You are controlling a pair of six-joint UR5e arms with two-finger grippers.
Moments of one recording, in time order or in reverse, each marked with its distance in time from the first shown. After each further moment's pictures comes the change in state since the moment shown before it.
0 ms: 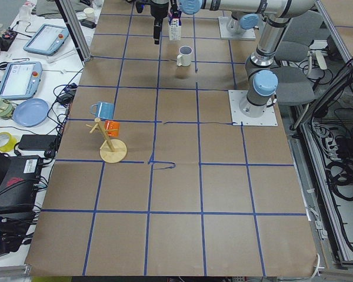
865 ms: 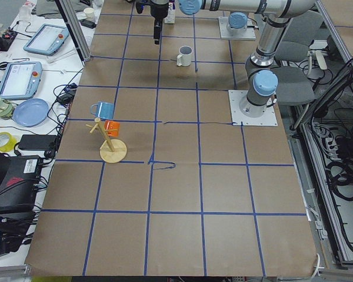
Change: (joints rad) left arm 0.000 -0.003 -0.002 0.000 -0.012 -0.009; right arm -0.422 0.034 0.011 -0.059 -0.124 -0.397
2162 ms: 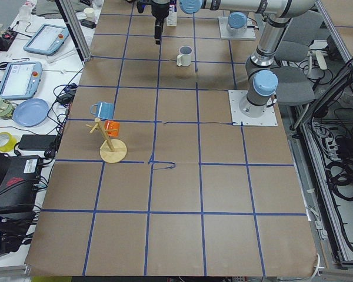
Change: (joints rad) left arm -0.007 0.004 0.001 -0.016 0.019 0.017; right arm -0.042 0.003 0.031 0.004 0.003 0.022
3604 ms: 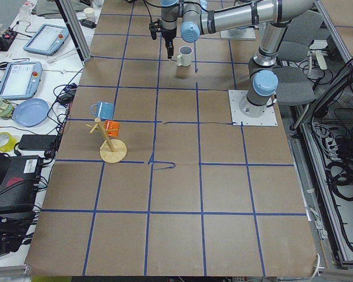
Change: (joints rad) left arm -0.011 0.011 -0.265 0.195 -0.098 -0.208; right arm 0.141 -0.036 -0.249 0.125 -0.002 0.111
